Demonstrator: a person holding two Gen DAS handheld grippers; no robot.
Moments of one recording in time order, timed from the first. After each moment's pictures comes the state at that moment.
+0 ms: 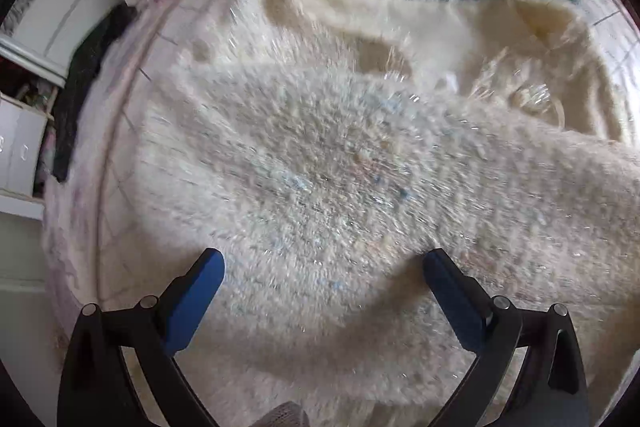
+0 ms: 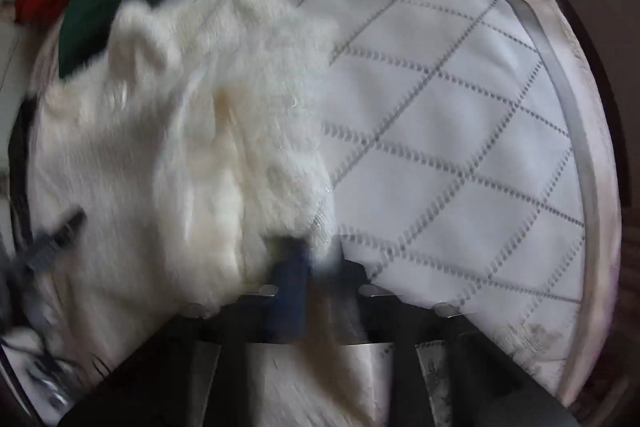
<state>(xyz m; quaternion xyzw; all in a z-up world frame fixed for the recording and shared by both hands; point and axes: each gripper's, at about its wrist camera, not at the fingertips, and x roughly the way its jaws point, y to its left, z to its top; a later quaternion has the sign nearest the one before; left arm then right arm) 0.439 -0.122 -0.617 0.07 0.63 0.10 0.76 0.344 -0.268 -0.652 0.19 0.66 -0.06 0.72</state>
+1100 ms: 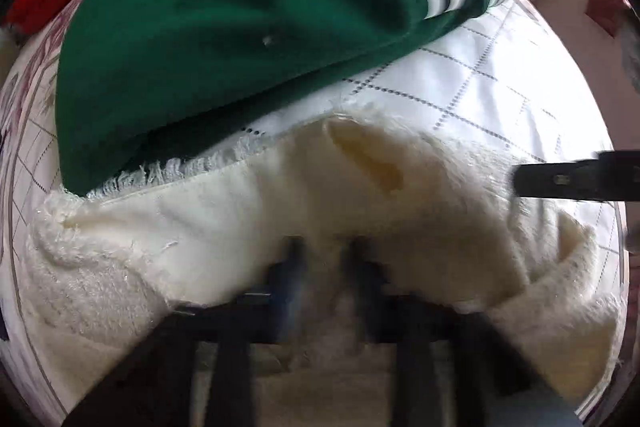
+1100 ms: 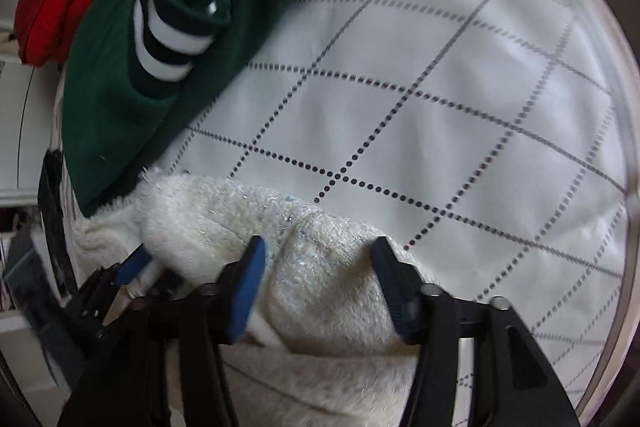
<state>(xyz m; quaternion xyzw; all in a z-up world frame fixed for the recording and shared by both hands) 0.557 -0.214 -0.613 0.10 0.60 -0.13 0.79 0.546 -0.252 -0.655 0.23 0.67 0.03 0.71</state>
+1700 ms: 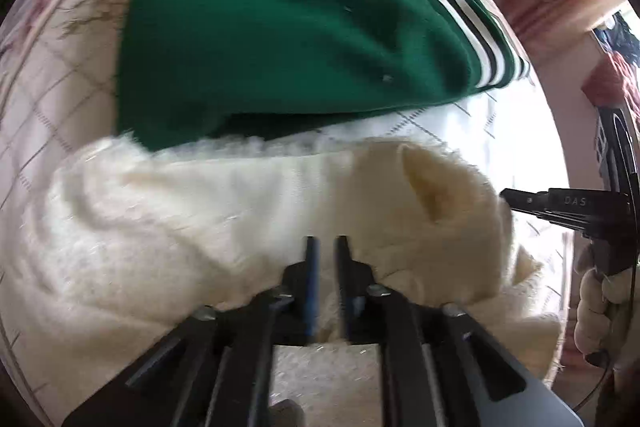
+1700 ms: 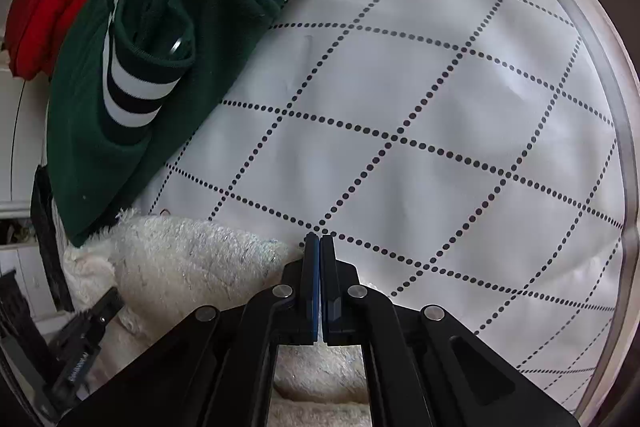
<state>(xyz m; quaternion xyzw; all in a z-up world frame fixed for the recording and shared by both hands) 0.567 -0.165 -0.595 -0.05 0.63 -0.15 0.76 0.583 -0.244 -0.663 0.23 0.66 0.01 0.72</state>
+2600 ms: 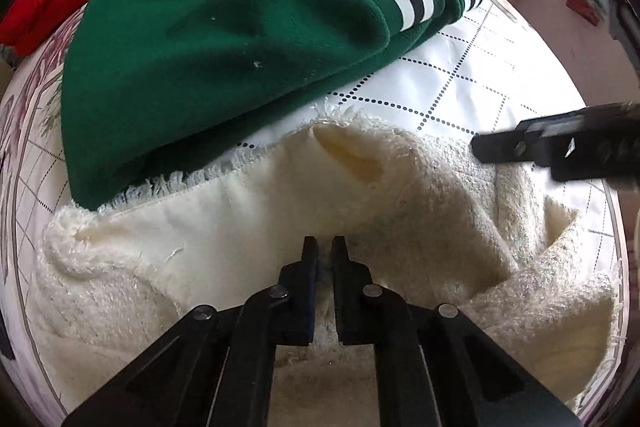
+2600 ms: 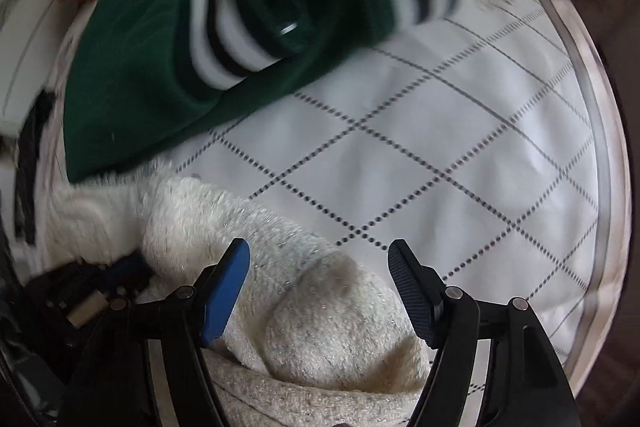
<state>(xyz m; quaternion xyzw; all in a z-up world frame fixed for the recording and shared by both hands) 0.541 -0.230 -0.593 0.10 0.58 -0.16 0.79 0.572 -0.187 -0.615 0.08 0.65 0.07 0.75</state>
